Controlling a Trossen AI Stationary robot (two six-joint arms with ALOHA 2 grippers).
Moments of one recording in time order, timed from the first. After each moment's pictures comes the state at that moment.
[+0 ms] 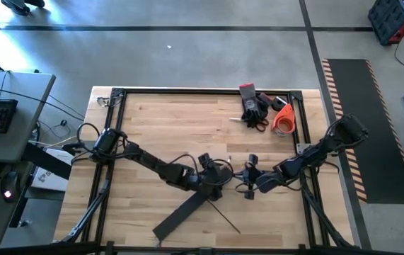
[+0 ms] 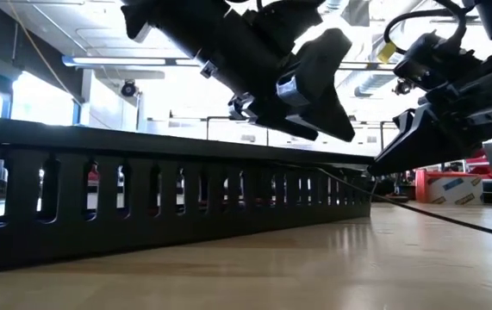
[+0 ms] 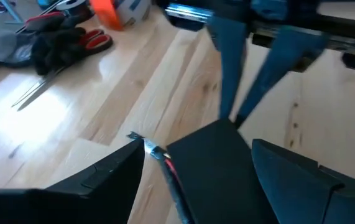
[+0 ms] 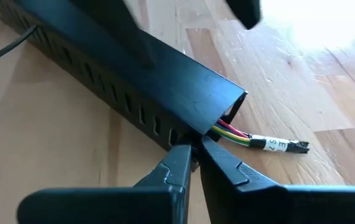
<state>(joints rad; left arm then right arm) -0.32 2.06 1.29 0.13 -0.64 -0.25 0.51 1.53 0.43 0.39 0.57 0.36</state>
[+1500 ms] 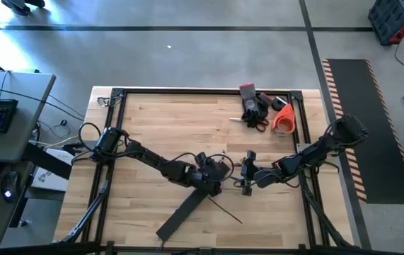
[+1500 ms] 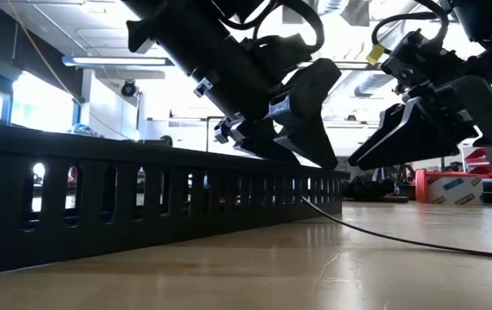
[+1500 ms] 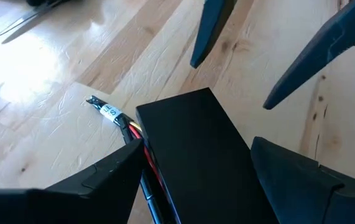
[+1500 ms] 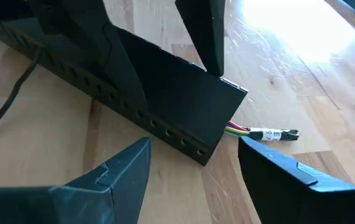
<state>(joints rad) -0.29 2.09 1.30 -0.05 -0.56 -0.48 0.45 1.53 0.43 0.43 0.56 0.25</state>
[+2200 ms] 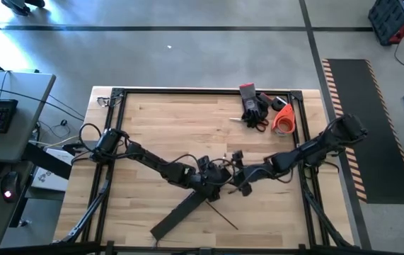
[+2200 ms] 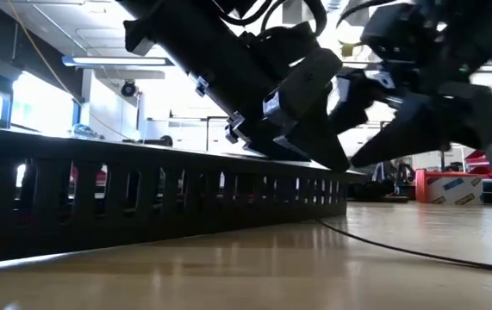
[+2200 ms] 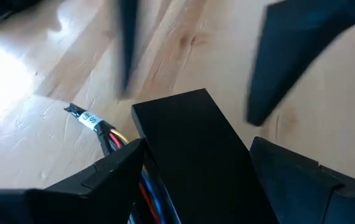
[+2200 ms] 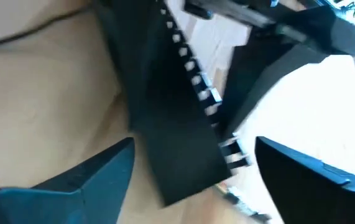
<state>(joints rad) -0.31 2.09 1.29 0.01 -0.47 -0.37 0.36 1.53 0.61 0.21 0.34 -0.31</state>
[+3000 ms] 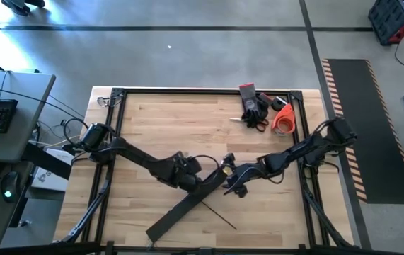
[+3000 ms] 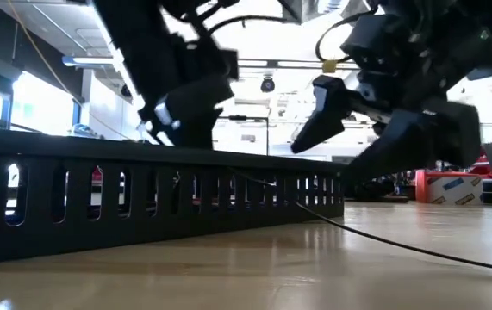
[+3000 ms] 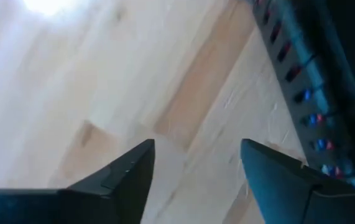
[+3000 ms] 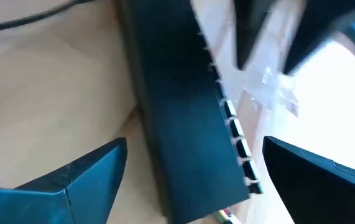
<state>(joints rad) -0.34 1.92 1.25 -0.61 -0.51 -0.74 0.32 1.65 0.66 0.30 0.20 -0.43</state>
